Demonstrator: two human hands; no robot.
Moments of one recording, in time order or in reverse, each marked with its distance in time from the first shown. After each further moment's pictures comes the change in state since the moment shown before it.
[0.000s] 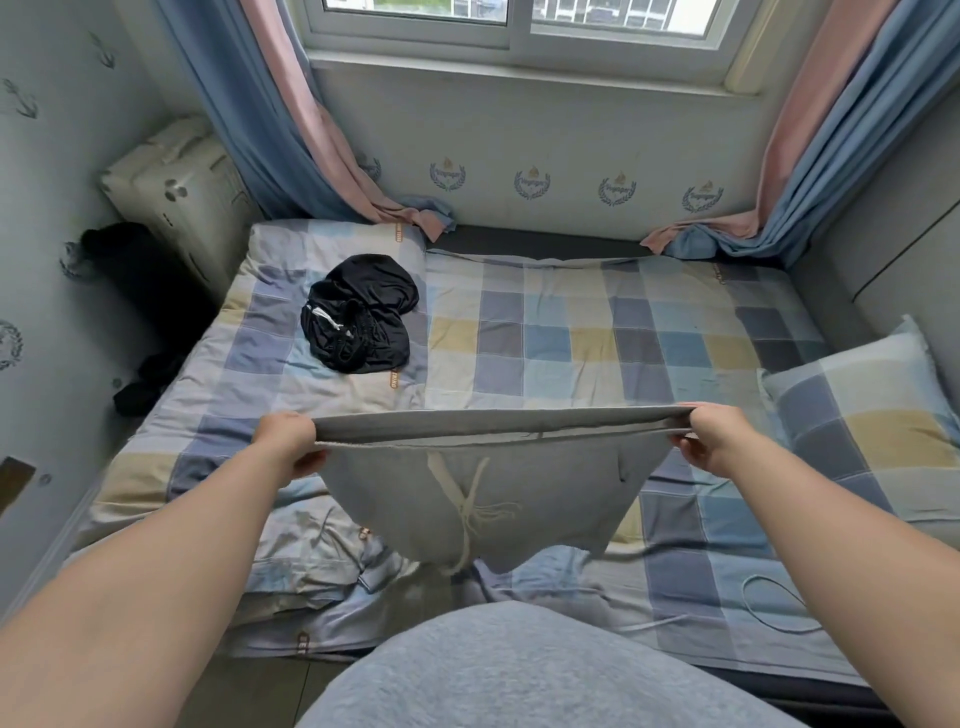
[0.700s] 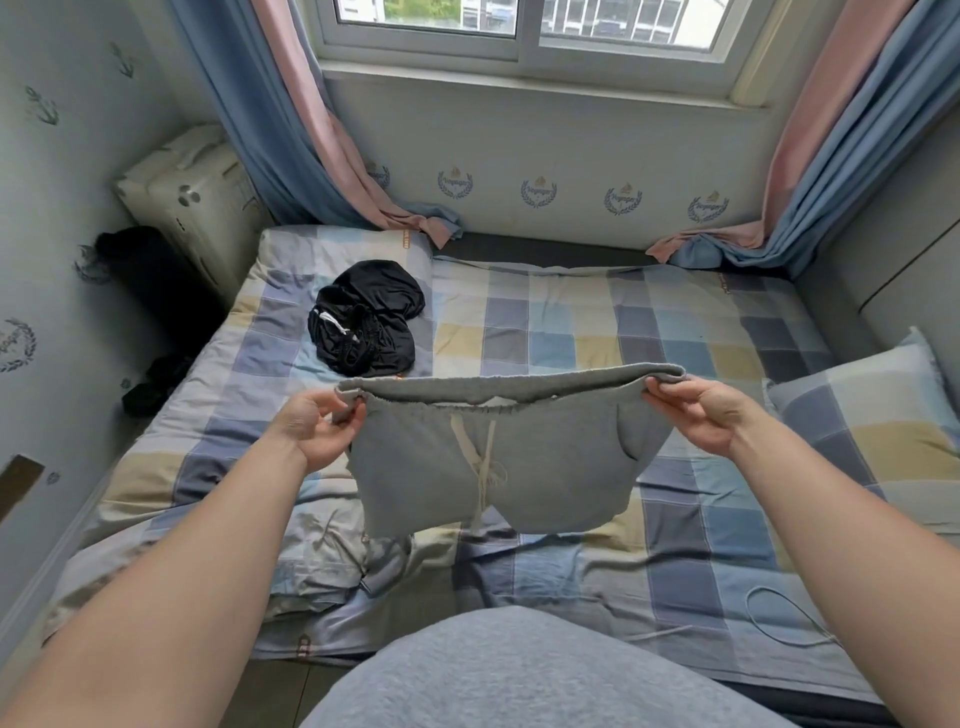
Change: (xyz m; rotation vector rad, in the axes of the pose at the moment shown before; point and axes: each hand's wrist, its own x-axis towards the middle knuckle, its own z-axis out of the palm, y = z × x) left_hand -0.037 0.027 0.007 -0.797 -0.464 -0.172; right_hand -0.019 -0.031 0.003 0.458 -0.502 -0.067
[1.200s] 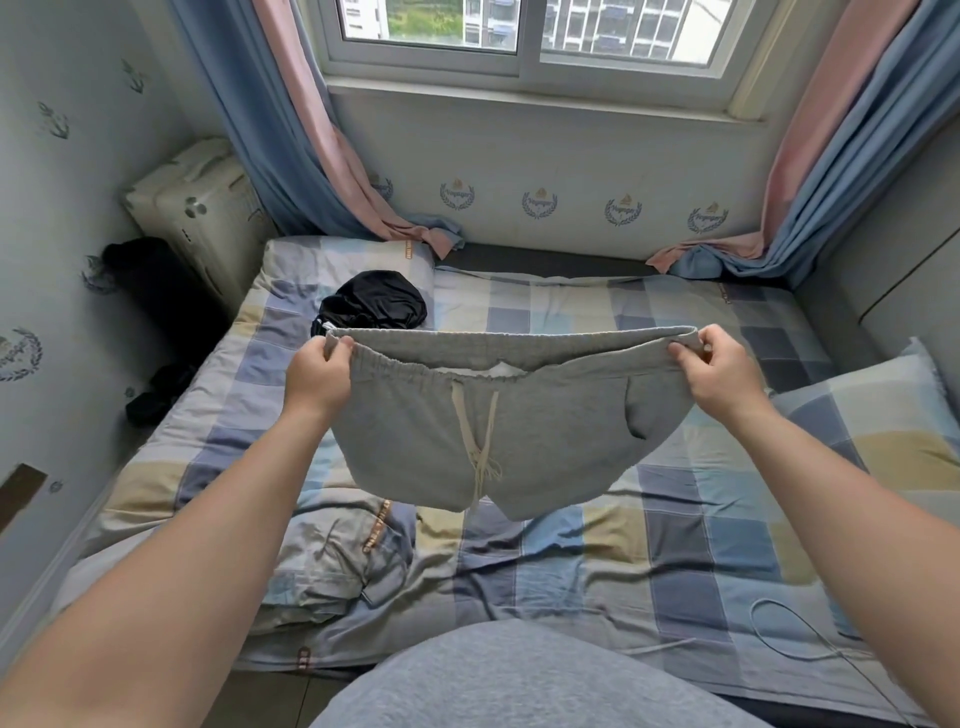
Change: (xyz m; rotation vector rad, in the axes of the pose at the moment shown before) left_hand 0.000 0.020 0.039 1.118 0.317 0.827; right_hand 0.000 -0.027 0.012 -1.159 0.303 -0.701
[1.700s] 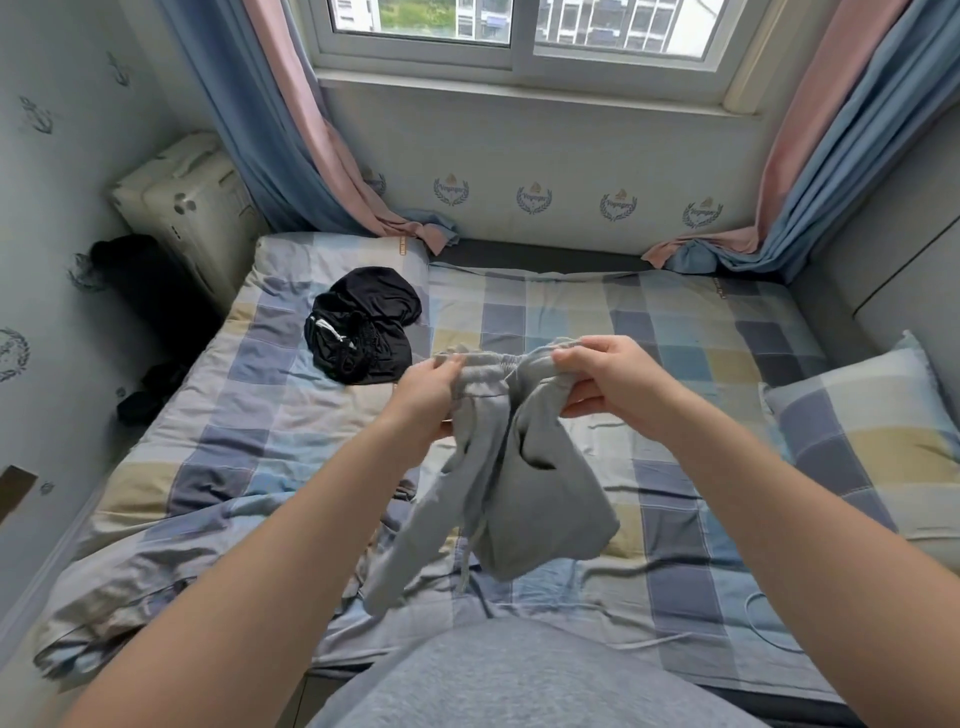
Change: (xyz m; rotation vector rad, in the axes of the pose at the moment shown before) left_hand -0.080 0.074 0.056 -0.571 -0.575 -0.350; right_hand -0.052 -0.110 0.033 0.559 -0.573 0.176
